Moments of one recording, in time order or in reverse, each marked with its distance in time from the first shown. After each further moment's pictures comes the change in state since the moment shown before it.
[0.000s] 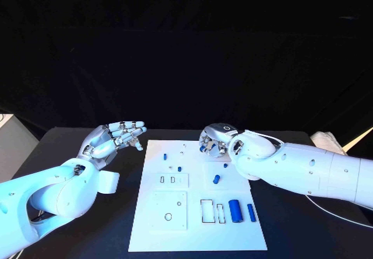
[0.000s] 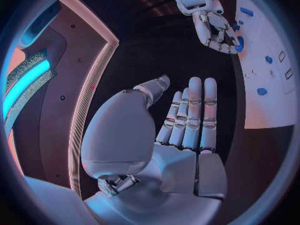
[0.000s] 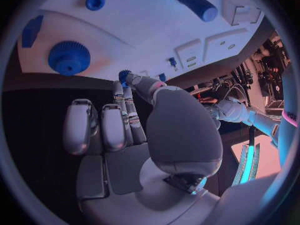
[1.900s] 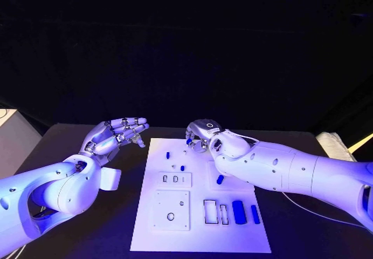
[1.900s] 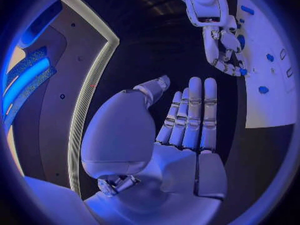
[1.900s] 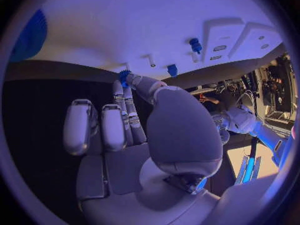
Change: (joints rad) left arm 0.024 0.000 0.000 0.011 0.002 0.000 -0.004; left_hand 0.000 0.000 0.003 -0.003 0.000 0.000 0.000 0.000 0.000 0.000 0.000 0.000 0.000 0.000 0.000 0.000 -0.001 0.000 0.000 0.000 0.004 0.002; right arm -0.020 0.223 0.003 -0.235 -0.063 -0.092 -0.026; right_hand -0.003 -0.003 0.002 -0.002 0.008 -0.005 0.001 0.003 0.005 0.001 -0.001 -0.008 0.000 0.000 0.000 0.004 0.001 0.001 0.000 0.000 0.005 0.003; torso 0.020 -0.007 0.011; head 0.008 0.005
